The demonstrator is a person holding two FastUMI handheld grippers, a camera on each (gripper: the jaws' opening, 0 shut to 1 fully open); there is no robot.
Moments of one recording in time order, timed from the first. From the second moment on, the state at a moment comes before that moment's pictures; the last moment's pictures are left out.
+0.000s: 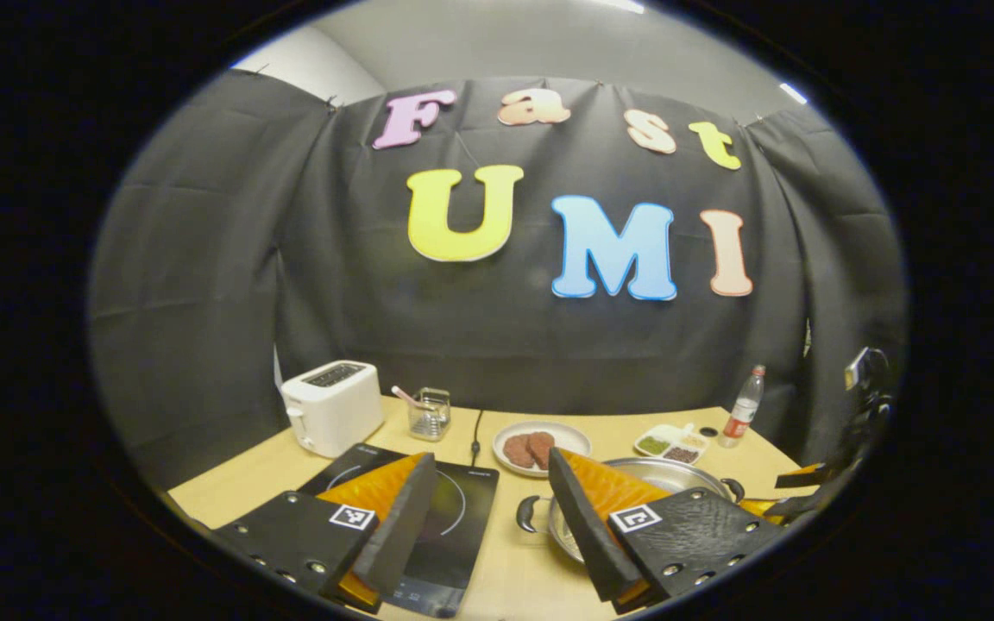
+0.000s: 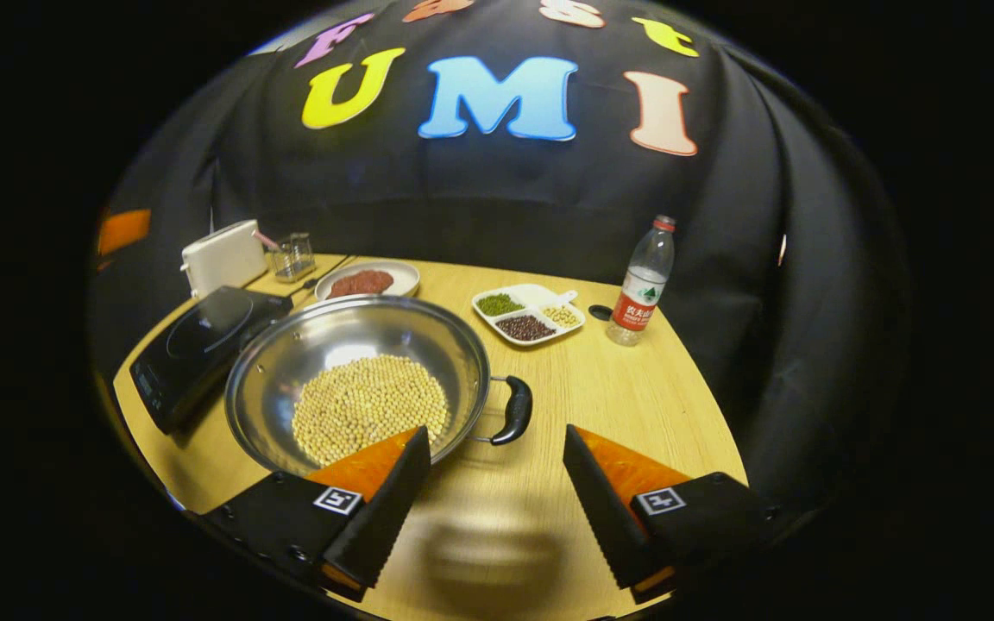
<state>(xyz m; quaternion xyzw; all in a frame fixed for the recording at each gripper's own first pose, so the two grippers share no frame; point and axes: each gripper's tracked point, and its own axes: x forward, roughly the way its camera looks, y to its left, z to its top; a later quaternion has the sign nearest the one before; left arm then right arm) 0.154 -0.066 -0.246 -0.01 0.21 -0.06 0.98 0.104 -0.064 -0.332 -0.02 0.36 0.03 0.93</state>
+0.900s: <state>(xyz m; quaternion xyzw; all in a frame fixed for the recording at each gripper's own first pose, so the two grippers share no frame) 0.206 -0.124 -0.458 0.05 0.39 -0.14 0.91 0.147 -0.057 -0.399 0.06 0.43 0.00 0.90</state>
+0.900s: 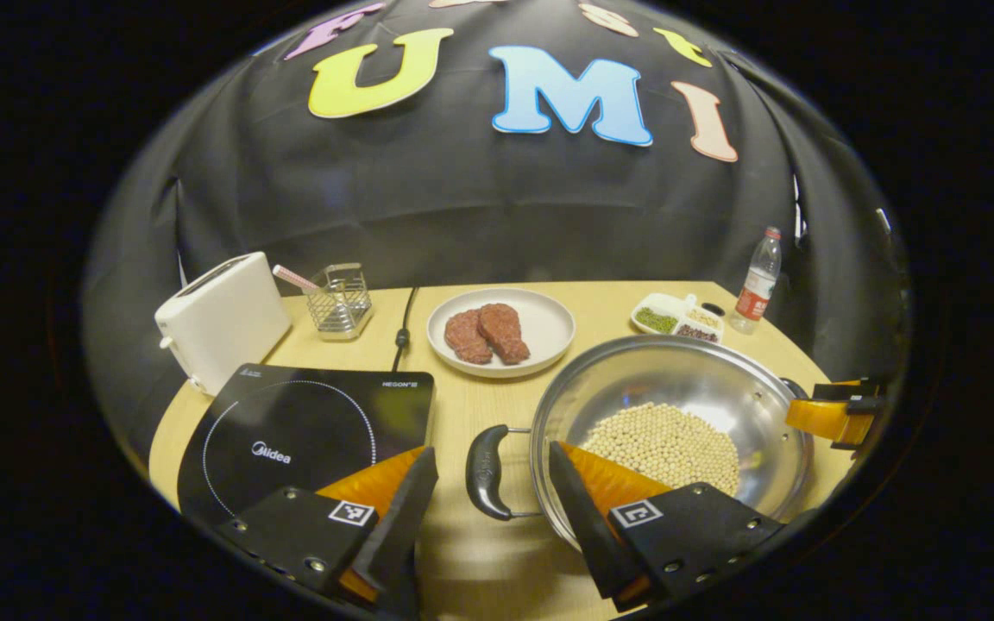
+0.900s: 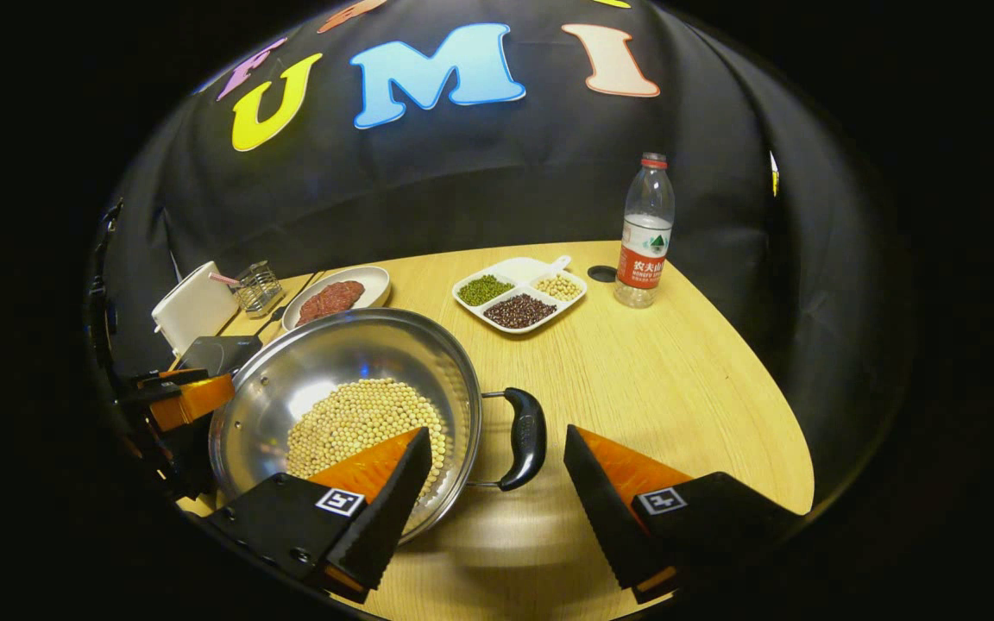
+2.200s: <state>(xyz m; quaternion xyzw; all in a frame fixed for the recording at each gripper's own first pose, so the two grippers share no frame) 0.199 -0.128 -0.487 0.03 0.44 -0.12 0.89 0.159 -0.047 -0.402 0.06 0.43 -0.01 0.90</state>
